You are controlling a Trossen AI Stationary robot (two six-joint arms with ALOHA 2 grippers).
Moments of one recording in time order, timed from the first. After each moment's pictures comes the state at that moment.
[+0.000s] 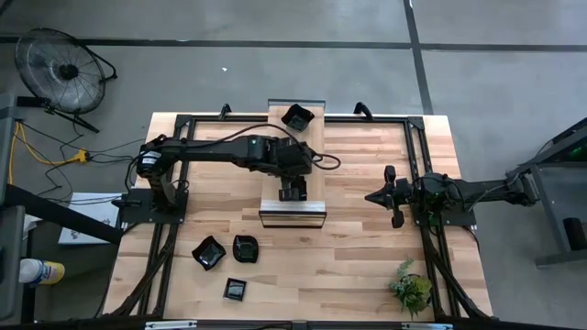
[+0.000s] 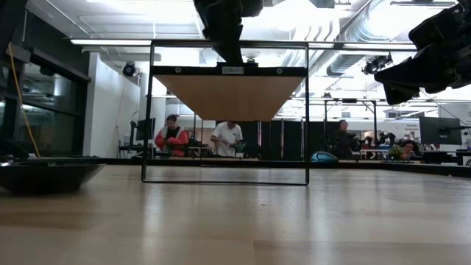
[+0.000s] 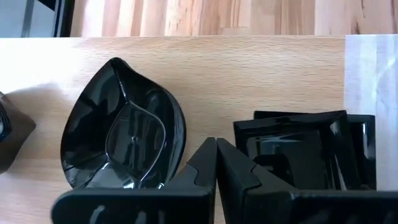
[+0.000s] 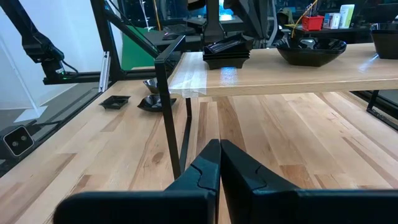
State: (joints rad) left arm 0.05 1.81 1.74 -0.95 -0.21 0.09; right arm 0.05 0.14 0.01 0.03 0.00 0.08
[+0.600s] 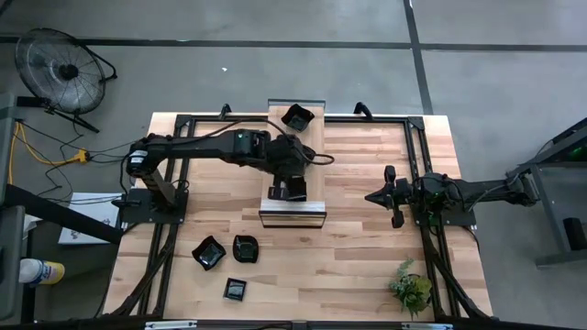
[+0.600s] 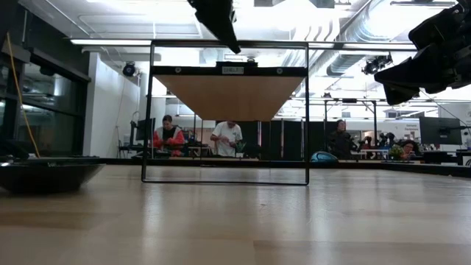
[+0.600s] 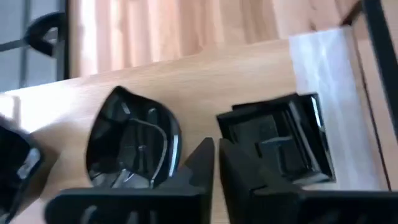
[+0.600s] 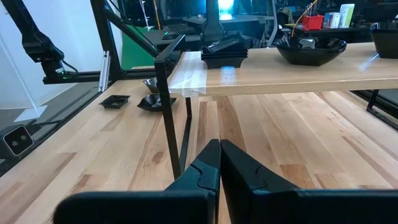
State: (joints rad) left arm 0.05 1.73 1.74 -0.97 -0.13 0.27; right arm 0.05 0.14 0.01 0.03 0.00 0.08
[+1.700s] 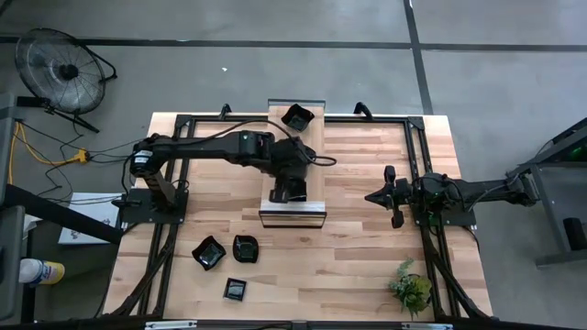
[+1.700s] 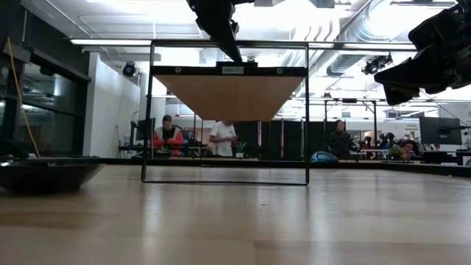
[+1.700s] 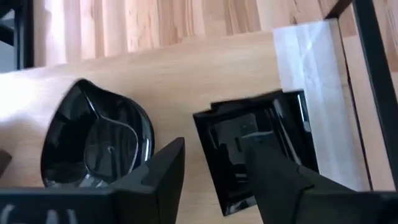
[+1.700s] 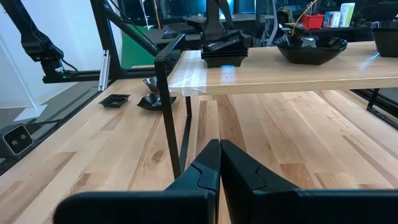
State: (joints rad) left arm 0.07 1.75 1.73 -0.97 -0.05 0.24; right arm 0.05 0.14 0.01 0.03 0.00 0.08
